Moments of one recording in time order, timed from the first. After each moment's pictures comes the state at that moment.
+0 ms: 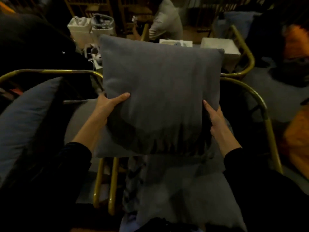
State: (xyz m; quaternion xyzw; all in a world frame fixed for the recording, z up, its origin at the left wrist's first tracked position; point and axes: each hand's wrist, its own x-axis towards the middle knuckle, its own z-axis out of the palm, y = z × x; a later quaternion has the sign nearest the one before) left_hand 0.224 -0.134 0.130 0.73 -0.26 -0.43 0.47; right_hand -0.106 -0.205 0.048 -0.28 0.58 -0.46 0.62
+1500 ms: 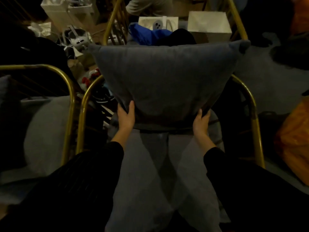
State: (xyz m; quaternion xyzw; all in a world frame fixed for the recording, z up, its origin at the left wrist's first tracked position) left_hand 0.056 -0.236 -0.043 0.80 -0.23 -0.38 0.41; right_hand -0.185 -0.272 -0.066 -0.31 0.75 -0.37 0.45
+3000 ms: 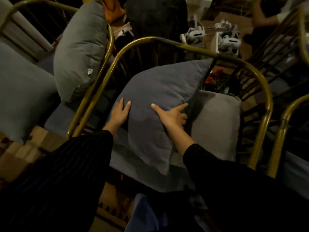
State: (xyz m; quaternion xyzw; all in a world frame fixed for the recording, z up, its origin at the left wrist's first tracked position) left_hand 0.789 0.053 -0.071 0.86 -0.23 -0.36 0.27; right_hand 0.603 -0.036 -0.012 -0.52 0.69 -0.04 0.51
